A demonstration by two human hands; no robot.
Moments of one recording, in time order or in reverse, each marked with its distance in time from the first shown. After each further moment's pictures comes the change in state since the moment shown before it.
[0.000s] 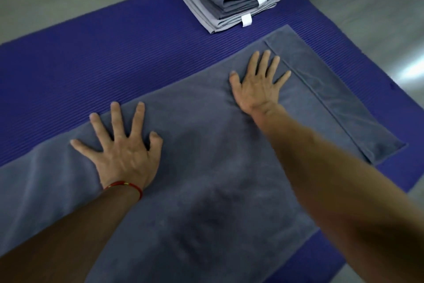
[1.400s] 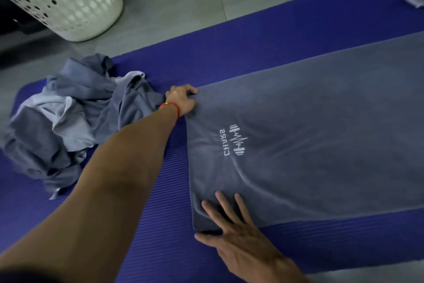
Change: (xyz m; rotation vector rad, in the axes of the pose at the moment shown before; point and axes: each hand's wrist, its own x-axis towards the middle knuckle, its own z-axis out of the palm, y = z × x) left_hand -0.071 -0.418 -0.046 -0.495 -0.155 -0.308; right_hand -0.604 -0.196 0.124 -0.125 -0.251 -1.437
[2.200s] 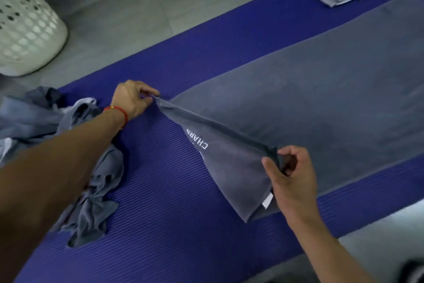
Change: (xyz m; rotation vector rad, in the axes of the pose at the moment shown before) left_hand -0.012 0.069 -0.040 0.190 0.166 0.532; right_hand -0.085 0.123 -0.085 1.204 1.118 1.127
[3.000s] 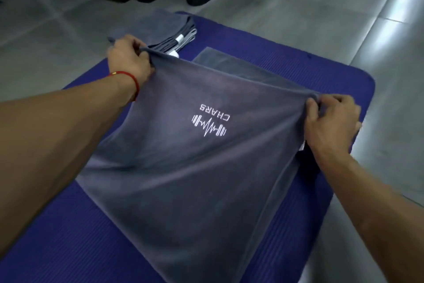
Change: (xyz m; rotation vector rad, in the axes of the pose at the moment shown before) left_hand 0.274 0.516 0.163 -0.432 0.160 0.247; right_hand 0.318 0.014 -0.346 -0.609 0.879 -0.045
